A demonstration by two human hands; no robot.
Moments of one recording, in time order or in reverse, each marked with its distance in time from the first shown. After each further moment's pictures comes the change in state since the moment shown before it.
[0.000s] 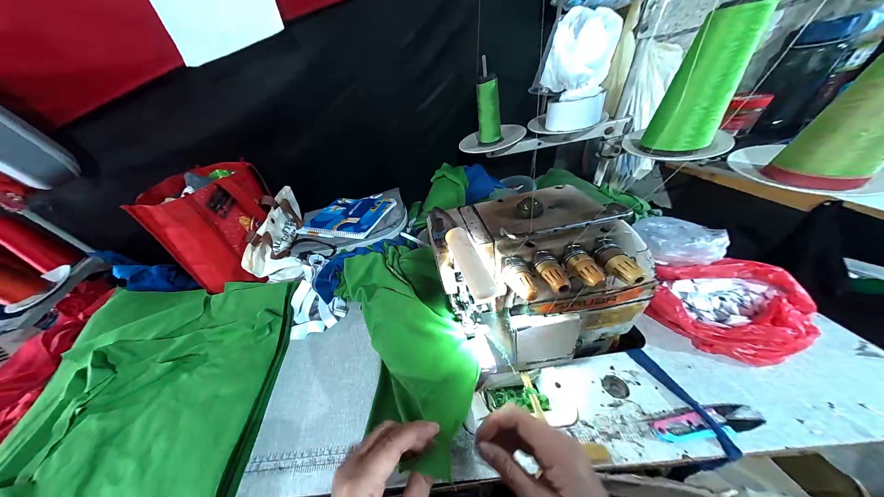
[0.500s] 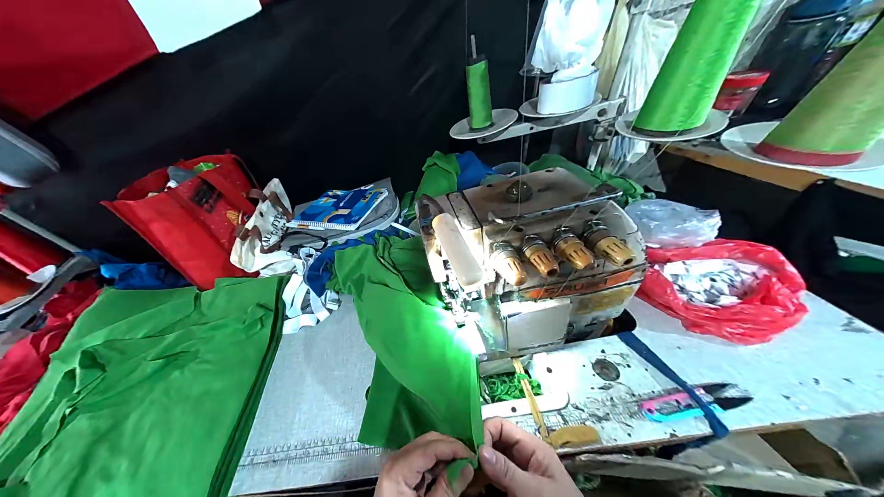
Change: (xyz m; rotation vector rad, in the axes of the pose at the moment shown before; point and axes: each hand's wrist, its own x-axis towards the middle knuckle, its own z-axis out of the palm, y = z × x) left_hand -0.016 -0.022 0.037 -0.447 -0.188 -0.173; right_hand -0.027 0.022 0.017 0.762 0.018 0.474
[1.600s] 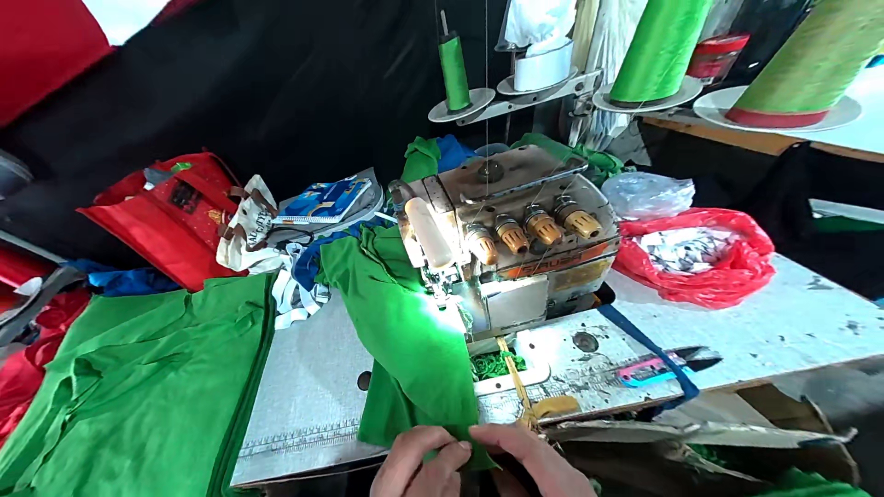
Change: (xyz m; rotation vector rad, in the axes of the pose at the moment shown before) left_hand -0.008 0.009 0.012 0.661 0.086 0.520; right_hand -0.035 -0.022 0.010 -0.748 0.049 -0.573
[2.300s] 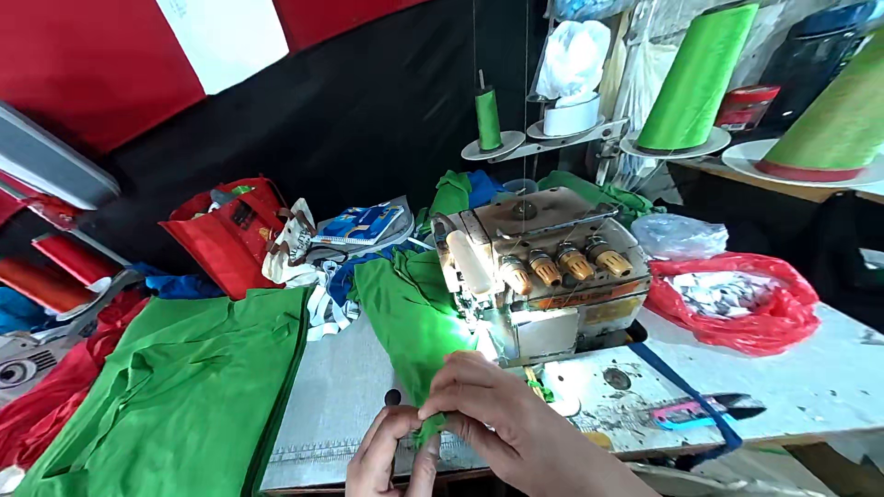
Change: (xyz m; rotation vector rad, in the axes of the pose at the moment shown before) left_hand 0.017 -0.011 -0.033 -0.260 0.203 -0.266; right_hand 0.111 -0.001 0.010 -0.046 -0.264 -0.516
